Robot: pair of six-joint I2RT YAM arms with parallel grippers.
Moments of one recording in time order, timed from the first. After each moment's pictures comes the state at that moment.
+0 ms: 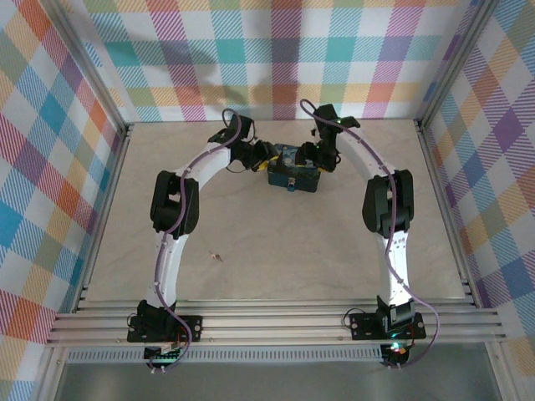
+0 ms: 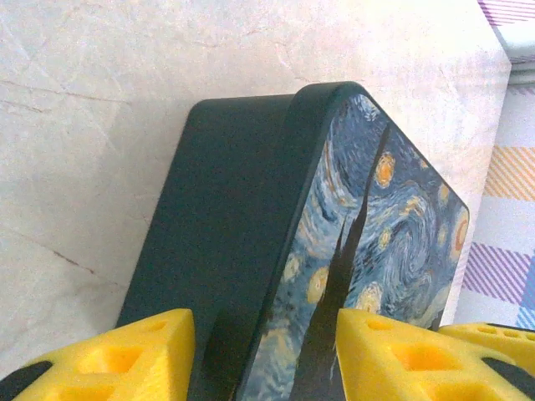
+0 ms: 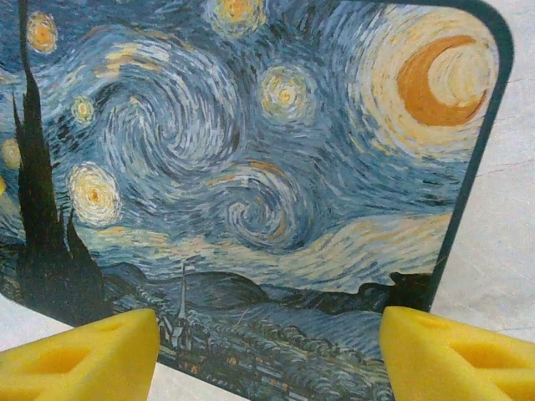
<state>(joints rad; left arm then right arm) -0.37 2.35 2.00 -0.54 0.46 -0.81 0.33 2.24 2.07 -1.06 -0.19 0.41</state>
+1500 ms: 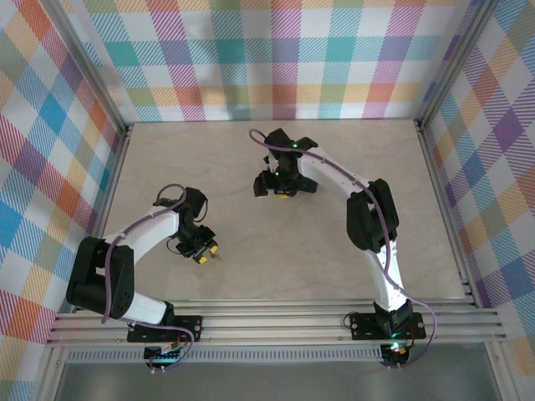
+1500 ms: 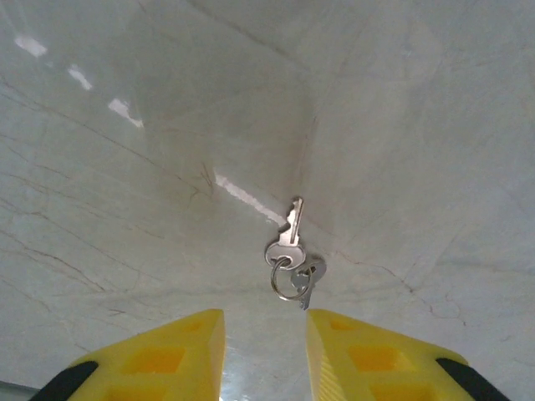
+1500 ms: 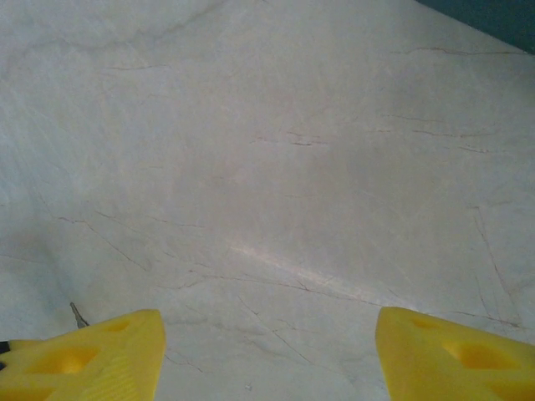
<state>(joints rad) -0.29 1.44 0.81 -0.89 0.25 -1.08 0.63 2.17 1.93 -1.02 -0.28 0.44</state>
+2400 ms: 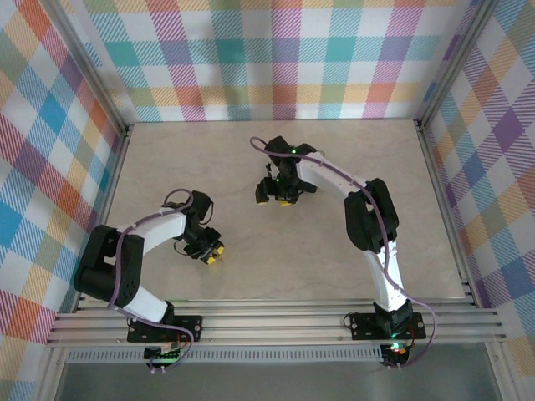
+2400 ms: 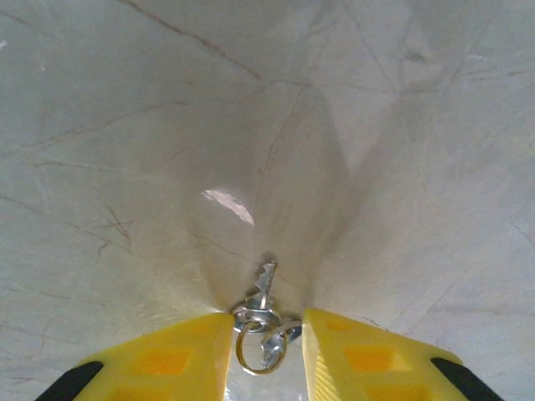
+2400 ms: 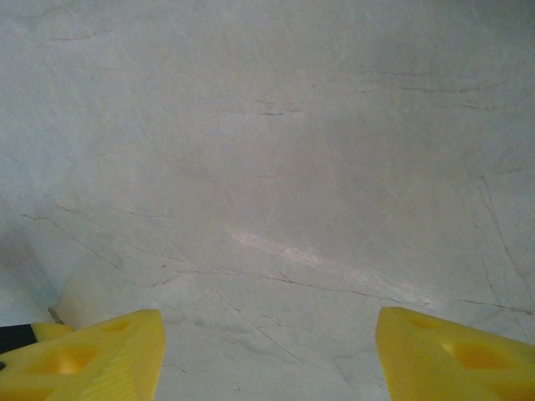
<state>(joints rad) -0.32 1.53 0.78 -0.74 0.28 -1.13 0.64 2.16 1.84 -0.98 -0.28 0.49</state>
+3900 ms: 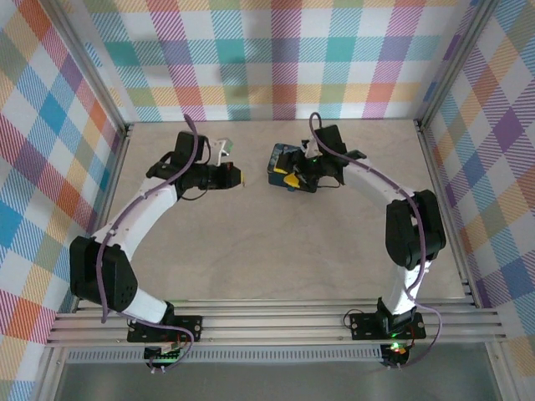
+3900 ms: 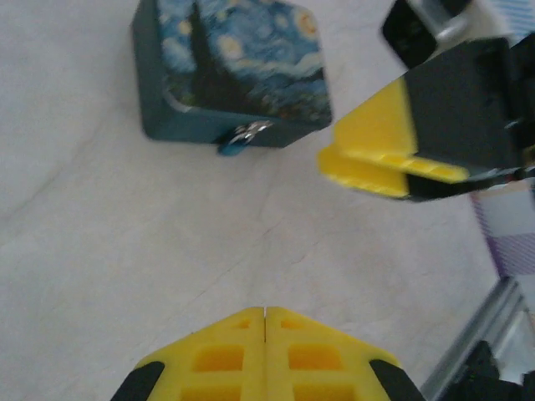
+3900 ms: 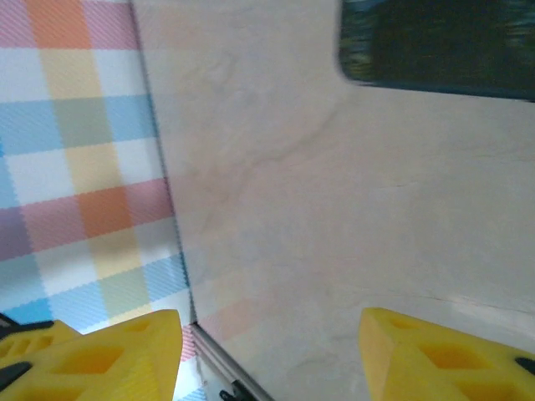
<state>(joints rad) -0.31 1.51 1.30 -0.56 0.54 -0.32 0.42 1.84 1.42 -0.36 -0.69 0.91</state>
